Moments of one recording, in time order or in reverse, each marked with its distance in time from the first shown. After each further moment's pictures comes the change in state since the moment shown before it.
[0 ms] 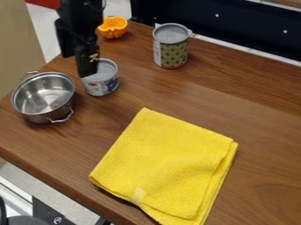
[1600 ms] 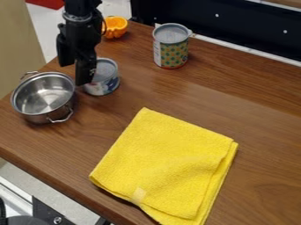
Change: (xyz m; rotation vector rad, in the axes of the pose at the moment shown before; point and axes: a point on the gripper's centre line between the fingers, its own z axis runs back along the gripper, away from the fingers) arm 0.022 0.032 -0.048 0.095 0.079 0.020
